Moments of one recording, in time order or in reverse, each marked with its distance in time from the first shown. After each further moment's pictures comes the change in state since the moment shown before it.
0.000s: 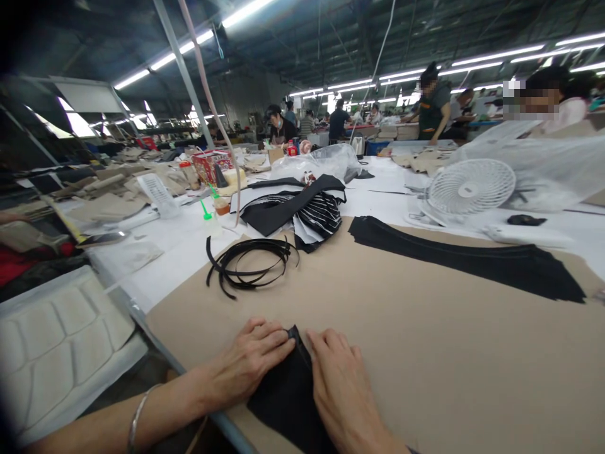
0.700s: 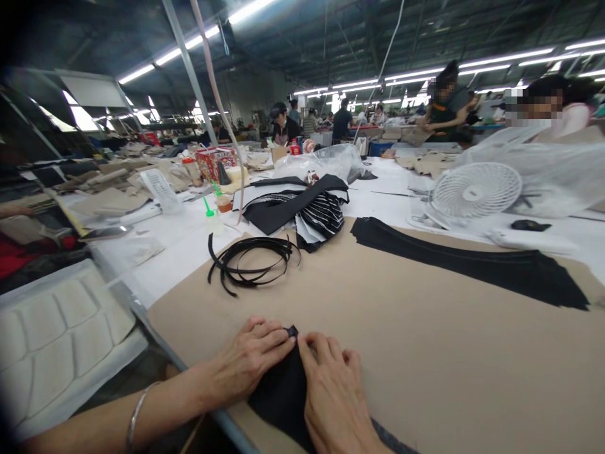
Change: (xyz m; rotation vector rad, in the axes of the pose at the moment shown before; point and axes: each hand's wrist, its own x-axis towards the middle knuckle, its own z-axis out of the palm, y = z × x) left_hand -0.004 0.001 0.005 0.005 -0.010 -0.028; right_hand -0.009 -0.002 0.015 -0.176 0.084 -0.088
